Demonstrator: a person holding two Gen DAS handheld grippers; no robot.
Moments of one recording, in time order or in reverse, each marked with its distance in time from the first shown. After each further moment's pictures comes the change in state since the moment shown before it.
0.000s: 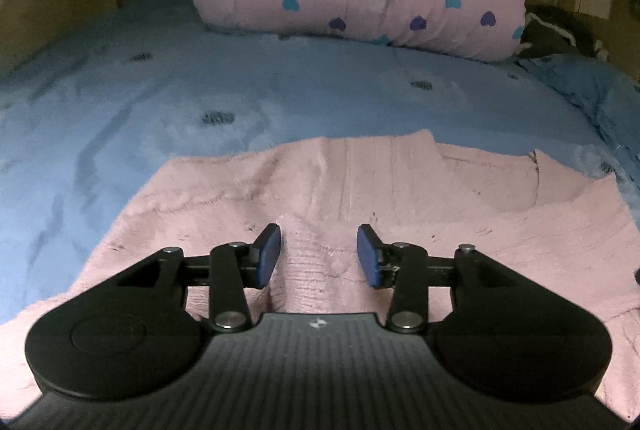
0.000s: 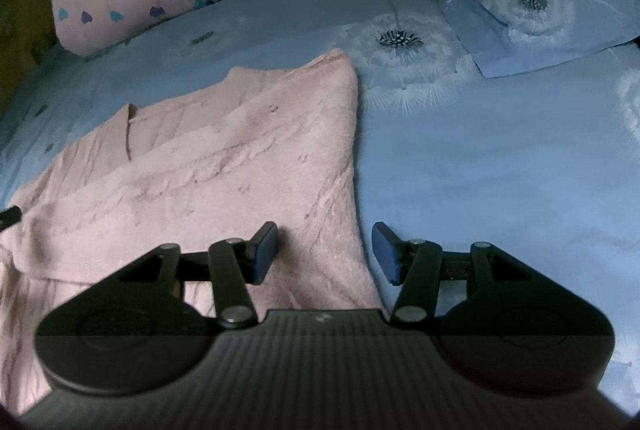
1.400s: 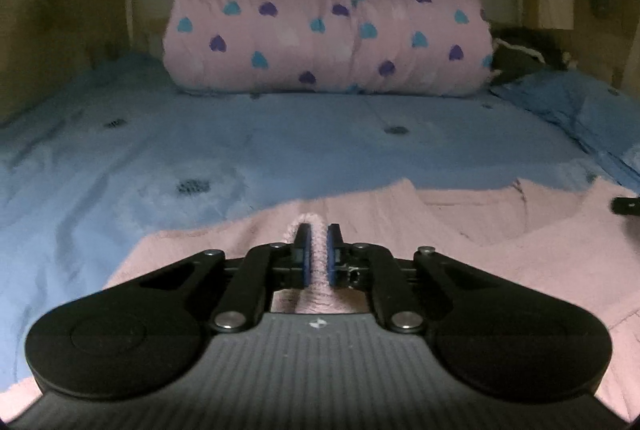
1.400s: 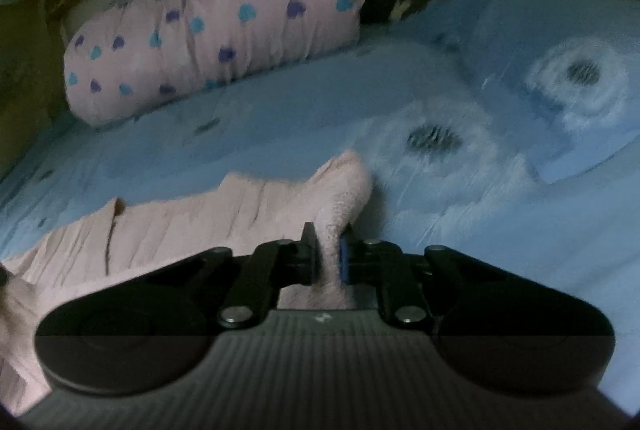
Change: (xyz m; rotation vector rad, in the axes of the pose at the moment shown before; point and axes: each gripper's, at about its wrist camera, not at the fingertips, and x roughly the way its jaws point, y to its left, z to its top) left arm 0.007 -0.005 0.012 0.115 -0.181 -0.043; right arm 0.052 -0.007 0.041 -0.009 -0.298 0.056
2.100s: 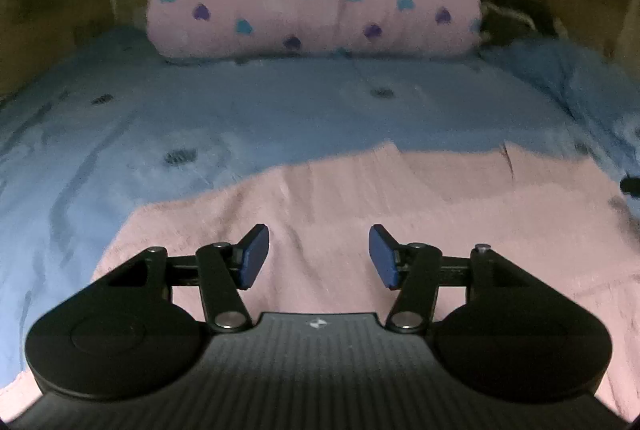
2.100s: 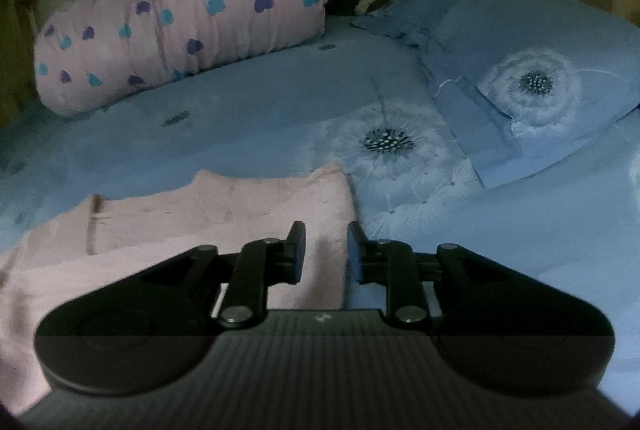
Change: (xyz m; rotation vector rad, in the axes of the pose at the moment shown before) left arm -0.004 -0.011 0.003 0.047 0.150 -0.050; right arm -0.027 0.002 0.014 0.009 0.086 -0.089
